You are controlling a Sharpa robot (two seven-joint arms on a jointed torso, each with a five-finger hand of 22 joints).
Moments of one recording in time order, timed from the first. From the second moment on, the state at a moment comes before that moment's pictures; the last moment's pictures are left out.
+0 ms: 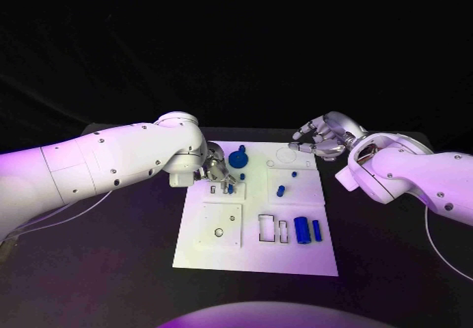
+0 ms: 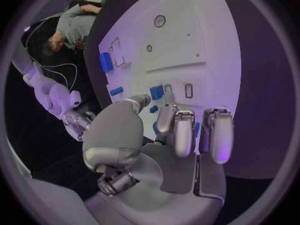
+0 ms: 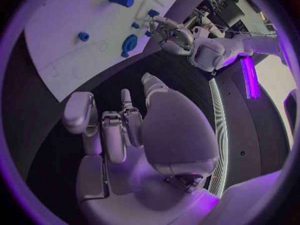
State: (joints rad) left arm 1.35 -0.59 -0.09 1.37 -0.93 0.33 -0.69; left_hand 1.03 -0.10 0.33 0.29 0.46 0.73 0.08 0.63 0.79 1.34 0.01 1.37 1.23 1.46 -0.06 1.57 1.31 0.02 1.47 0.05 1.54 1.31; right arm 1.33 -0.90 -0.16 1.60 -0.88 -0.50 -0.12; right_hand 1.35 -0.17 0.14 0.29 0.27 0.91 0.13 0.24 0.41 1.44 0.05 1.41 1.31 1.47 -0.01 1.55 1.31 0.09 1.35 0.09 1.11 1.24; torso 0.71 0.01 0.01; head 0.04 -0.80
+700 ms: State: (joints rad) left arm 1.35 -0.57 -0.09 1.36 -0.93 0.33 -0.69; left_hand 1.04 -0.10 0.34 0.29 0.48 0.73 0.08 0.63 0.79 1.34 0.00 1.37 1.22 1.46 -0.06 1.57 1.31 0.02 1.47 0.05 1.54 1.31; right arm 1.33 -0.89 -0.16 1.60 -0.89 -0.49 -0.13; right_hand 1.35 -0.17 0.14 0.29 0.27 0.91 0.13 0.24 0.41 1.44 0.05 1.41 1.31 1.47 -0.01 1.55 1.31 0.09 1.35 0.09 1.11 1.24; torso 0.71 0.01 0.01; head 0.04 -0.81
